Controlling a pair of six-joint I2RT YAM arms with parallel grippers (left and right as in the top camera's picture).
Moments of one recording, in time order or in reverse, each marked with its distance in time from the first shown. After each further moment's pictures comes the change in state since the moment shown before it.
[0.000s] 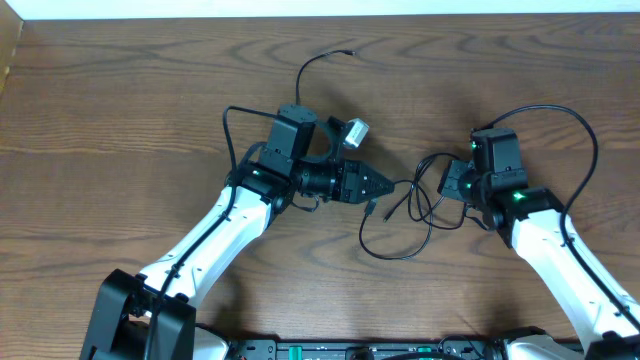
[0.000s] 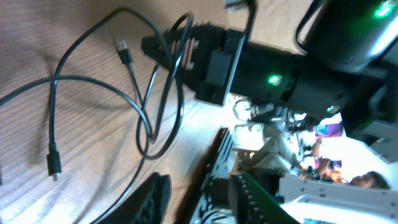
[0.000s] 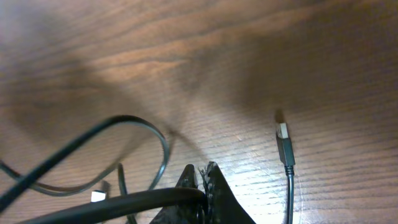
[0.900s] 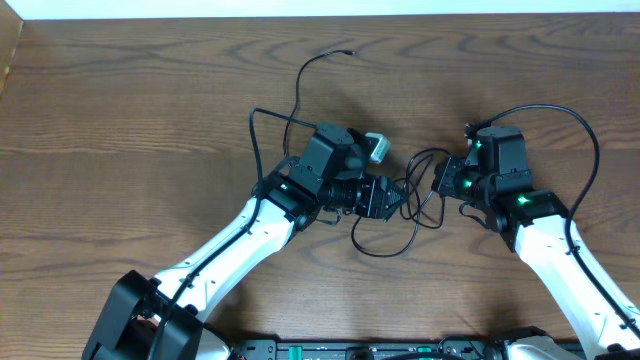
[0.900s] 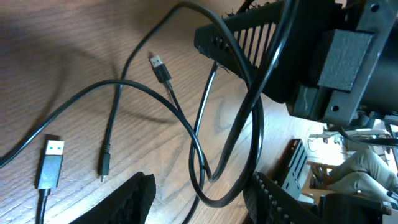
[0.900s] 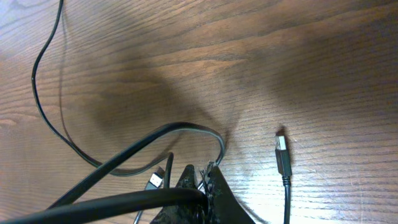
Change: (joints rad) left arm -0.164 0.000 0.000 -0.041 -0.392 0.076; right arm 0.000 -0.037 0.000 0.042 -0.161 0.026
